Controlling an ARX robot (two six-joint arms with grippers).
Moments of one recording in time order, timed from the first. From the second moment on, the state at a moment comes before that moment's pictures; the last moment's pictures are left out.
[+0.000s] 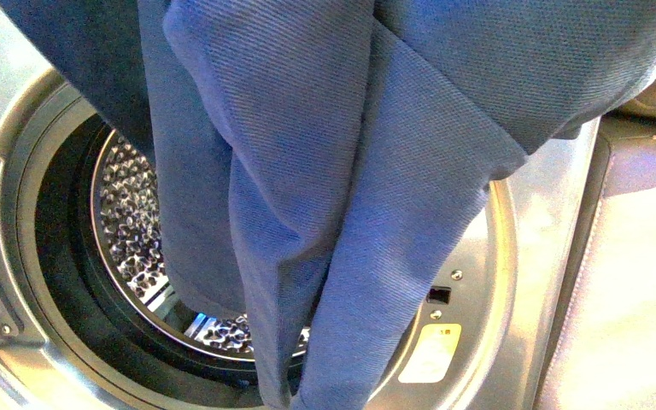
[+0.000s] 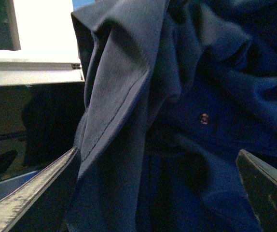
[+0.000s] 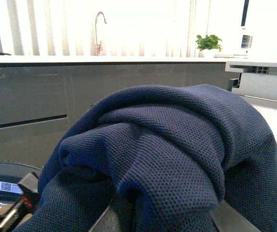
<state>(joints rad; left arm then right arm) 0.15 0.99 0.75 1.00 0.91 -0.43 0.59 1.39 1.70 -0.05 -0.28 0.02</state>
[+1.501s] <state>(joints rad) -0.38 1.02 0.90 0.54 0.39 -0.02 0.59 1.39 1.70 -0.05 -0.27 0.02</state>
